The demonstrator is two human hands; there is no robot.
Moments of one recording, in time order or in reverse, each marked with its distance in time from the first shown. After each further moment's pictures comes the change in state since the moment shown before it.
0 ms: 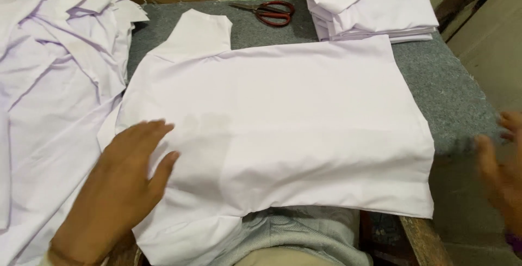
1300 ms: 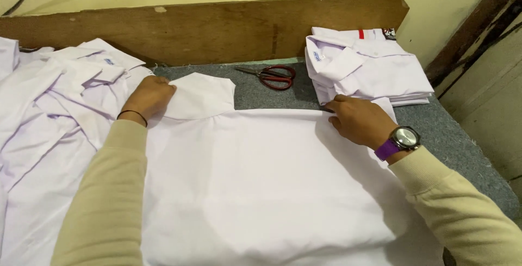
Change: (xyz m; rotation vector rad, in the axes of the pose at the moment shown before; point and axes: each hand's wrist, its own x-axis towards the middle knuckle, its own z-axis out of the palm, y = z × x) left_hand 0.242 -0.165 0.088 -0.308 -0.253 -0.740; right_hand 0.238 -0.266 0.063 -0.146 -0.817 -0.253
